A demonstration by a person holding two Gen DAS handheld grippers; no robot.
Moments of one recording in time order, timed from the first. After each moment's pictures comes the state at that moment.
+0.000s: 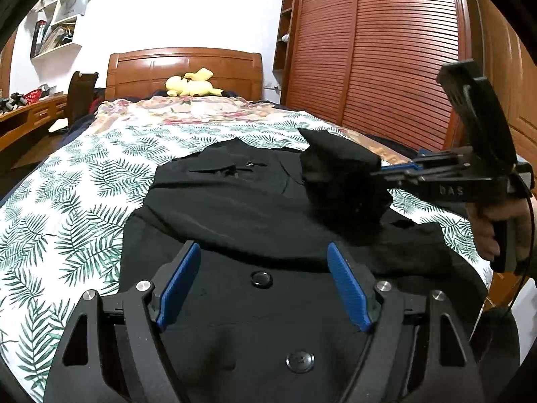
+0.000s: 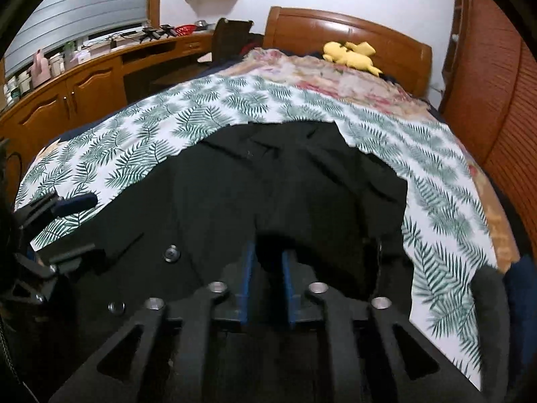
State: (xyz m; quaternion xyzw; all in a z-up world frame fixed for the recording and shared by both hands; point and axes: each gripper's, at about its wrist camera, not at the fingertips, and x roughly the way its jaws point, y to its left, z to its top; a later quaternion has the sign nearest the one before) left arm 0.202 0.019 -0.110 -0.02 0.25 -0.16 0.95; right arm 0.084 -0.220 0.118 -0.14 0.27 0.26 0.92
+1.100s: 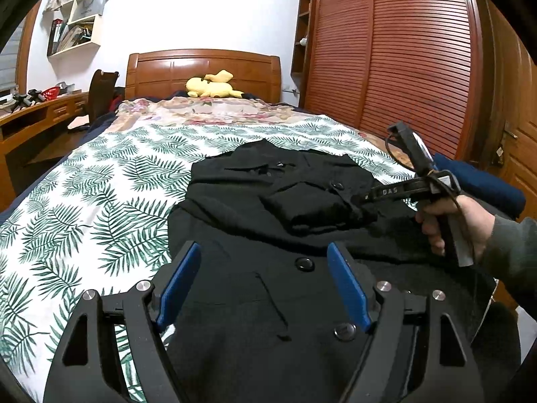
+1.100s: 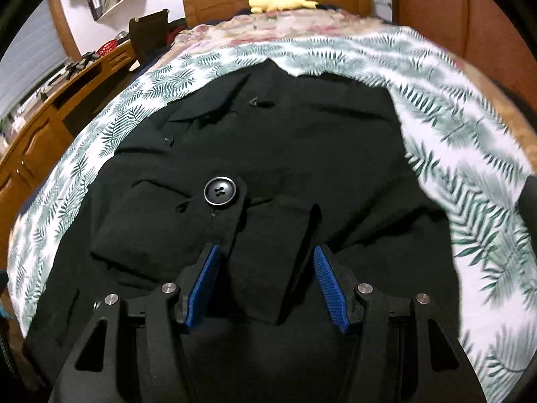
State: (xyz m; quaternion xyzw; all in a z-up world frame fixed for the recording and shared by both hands) left arm 0.184 0.065 -0.107 -0.03 0.25 -0.13 0.96; right arm 0.237 -0.211 0.057 0.02 0.38 0.19 0.91
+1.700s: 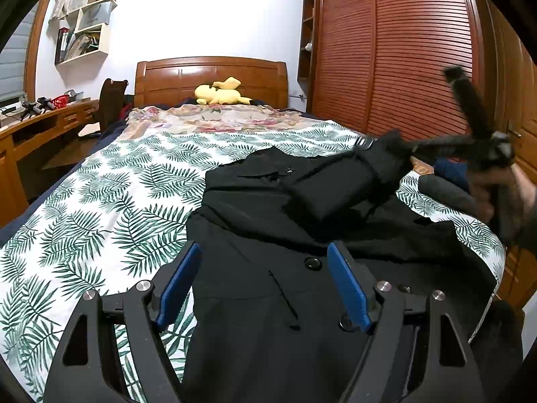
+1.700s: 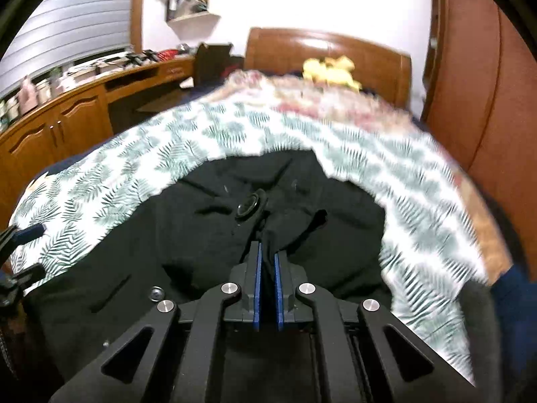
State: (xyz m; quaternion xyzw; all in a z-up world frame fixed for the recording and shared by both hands) left arm 0.166 0.075 -0.094 -0.02 0.24 -0.11 0.96; right arm 0.140 -0.205 0.142 -0.12 0.21 0.23 0.94
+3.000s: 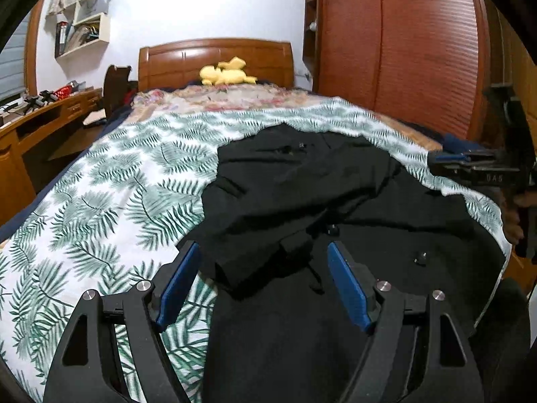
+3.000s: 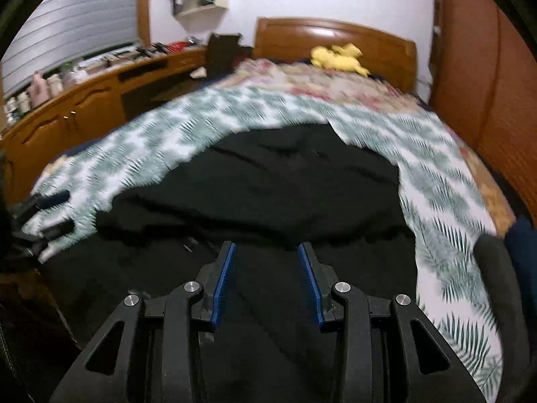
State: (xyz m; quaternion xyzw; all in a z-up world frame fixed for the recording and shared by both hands) left arm 0.168 0.088 -0.119 0.00 0.29 -0.10 0.95; right arm 0.108 -0.268 0.054 -0.10 0.26 0.24 0.93
